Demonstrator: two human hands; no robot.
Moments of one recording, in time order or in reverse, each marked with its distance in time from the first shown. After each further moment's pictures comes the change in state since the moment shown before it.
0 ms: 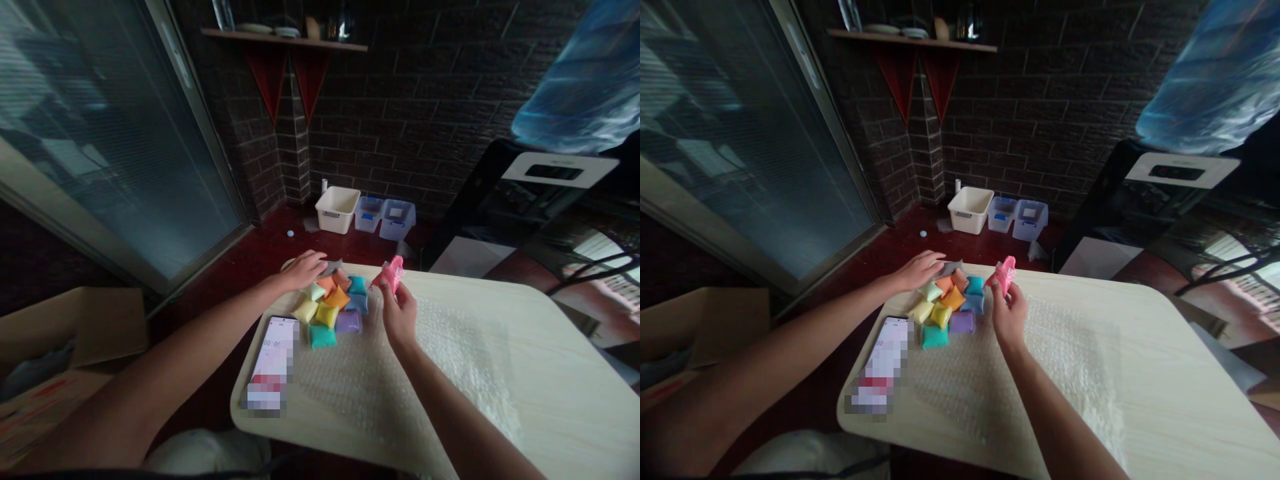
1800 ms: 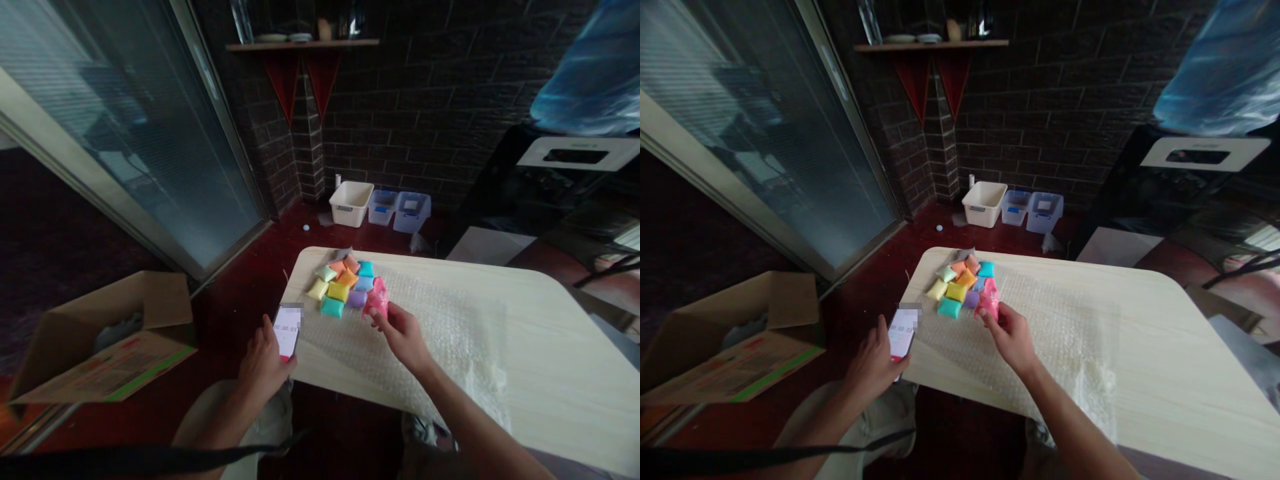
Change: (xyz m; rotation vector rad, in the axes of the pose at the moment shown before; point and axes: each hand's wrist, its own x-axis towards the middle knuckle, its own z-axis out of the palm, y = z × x) left_hand -0.260 0.074 0.022 0.324 -0.072 -0.766; right_hand -0.079 -0.023 -0.056 -0.034 -0.551 0.009
